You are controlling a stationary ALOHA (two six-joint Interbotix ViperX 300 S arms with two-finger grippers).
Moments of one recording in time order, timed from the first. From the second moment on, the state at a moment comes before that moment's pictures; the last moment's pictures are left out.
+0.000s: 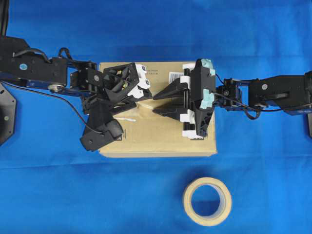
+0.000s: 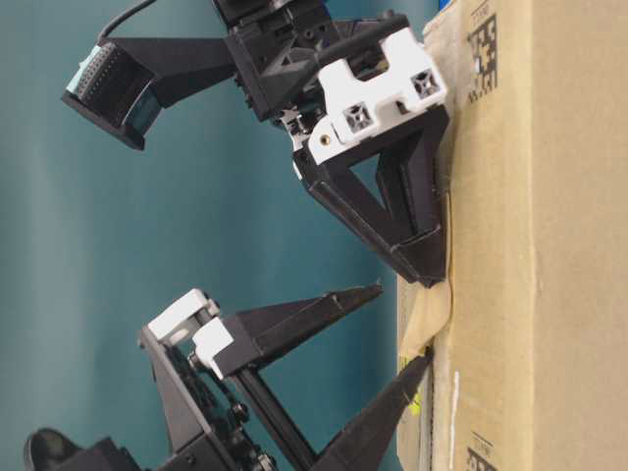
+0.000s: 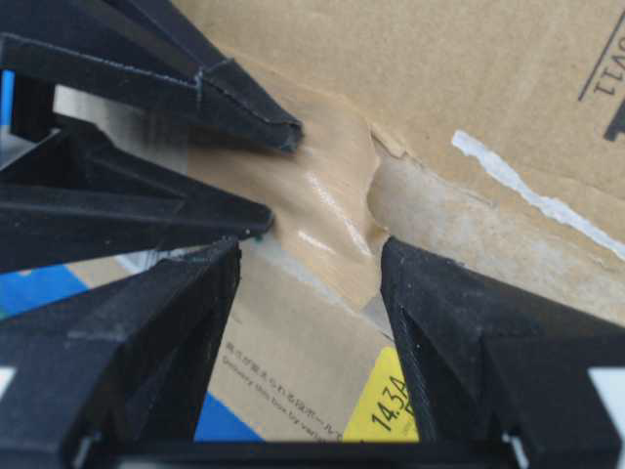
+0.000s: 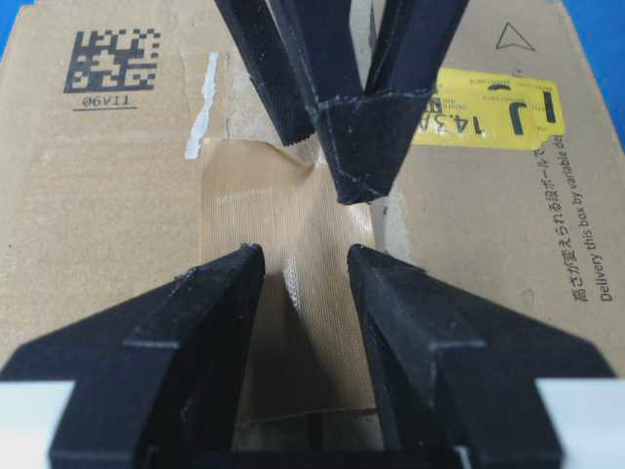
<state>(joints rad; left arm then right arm) 0.05 -0.10 0.54 -0.03 0.45 1.37 -0.03 0.05 0.72 0.08 -0.35 0.09</state>
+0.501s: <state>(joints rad) 0.05 -0.10 0.50 -0.02 0.60 1.37 -0.03 0.05 0.72 0.08 -0.35 0.10</state>
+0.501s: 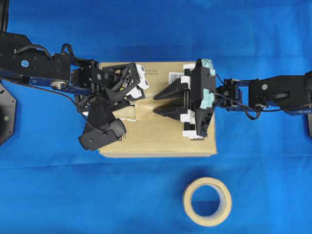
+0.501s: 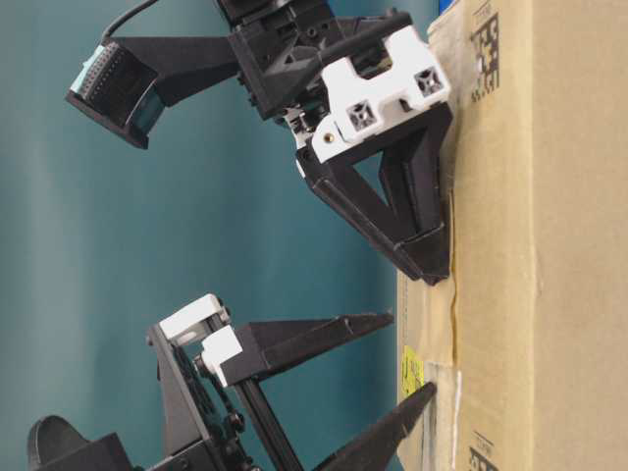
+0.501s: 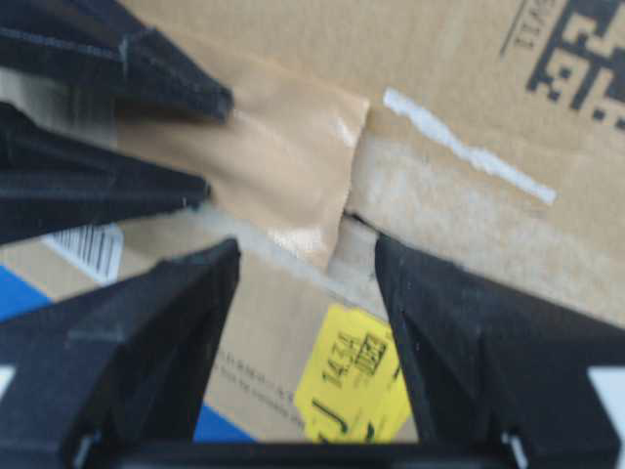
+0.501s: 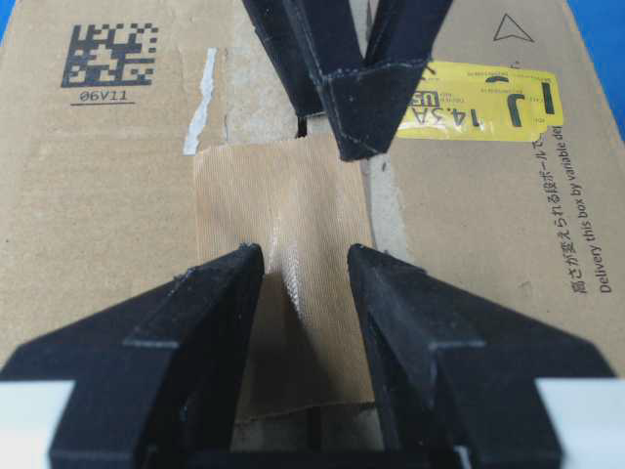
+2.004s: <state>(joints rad) -0.01 -0.15 0.79 -0.04 -0.25 0.32 -0.05 0.00 0.69 0.07 -0.38 0.07</state>
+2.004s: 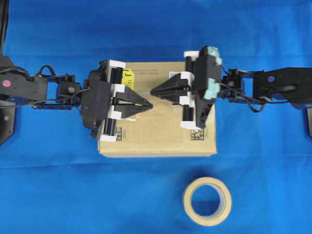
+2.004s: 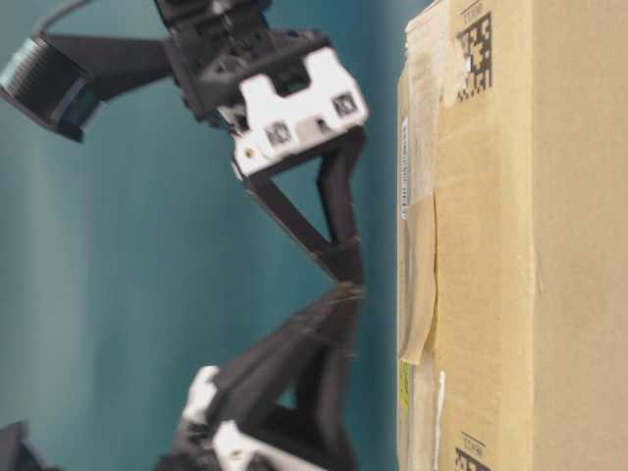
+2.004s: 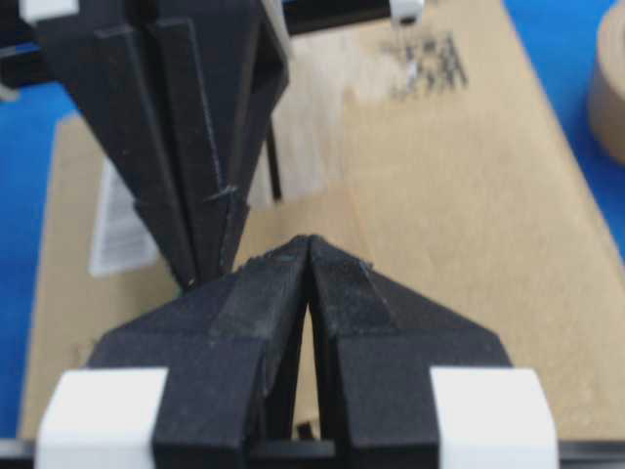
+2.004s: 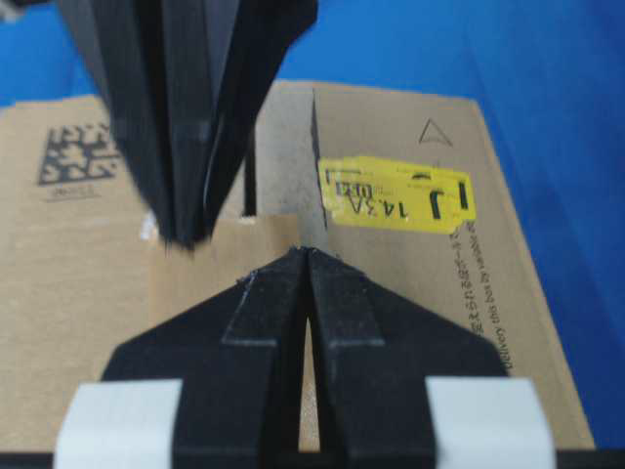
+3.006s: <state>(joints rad) 0.02 -0.11 0.93 -0.16 -0.31 0.32 -0.04 0.02 0.79 0.08 -0.34 0.09</state>
